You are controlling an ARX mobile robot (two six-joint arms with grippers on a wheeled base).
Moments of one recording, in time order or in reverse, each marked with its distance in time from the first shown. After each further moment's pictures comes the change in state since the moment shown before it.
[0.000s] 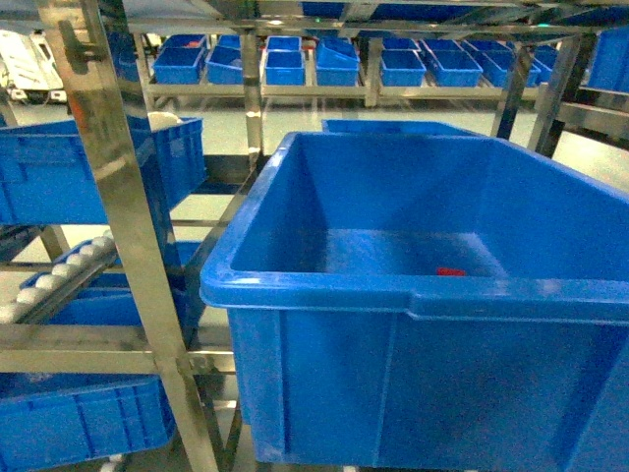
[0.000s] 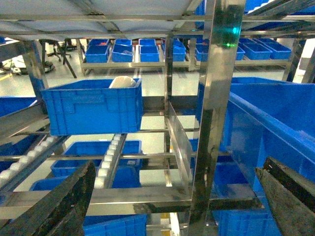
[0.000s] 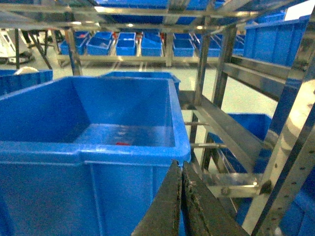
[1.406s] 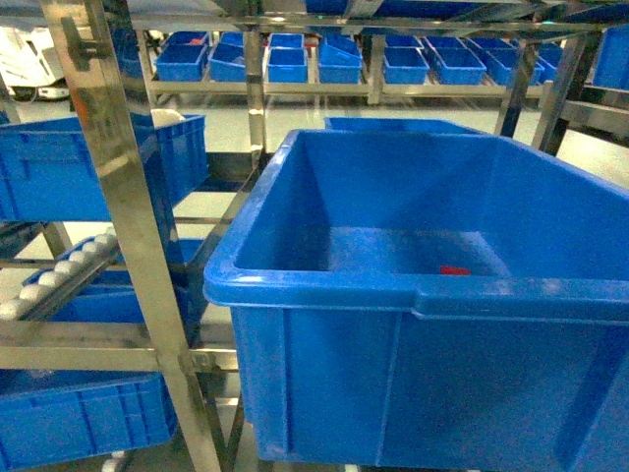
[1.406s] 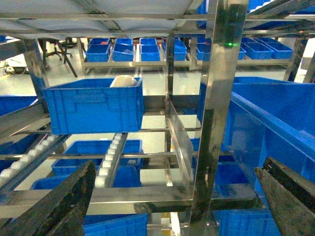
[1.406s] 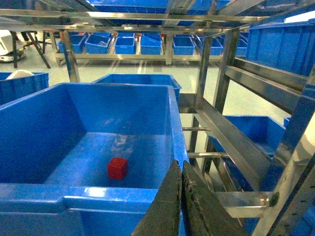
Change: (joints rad) left arm 0.000 0.000 0.000 0.000 -0.001 0.000; right arm 0.000 0.630 0.081 0.531 0.003 0.001
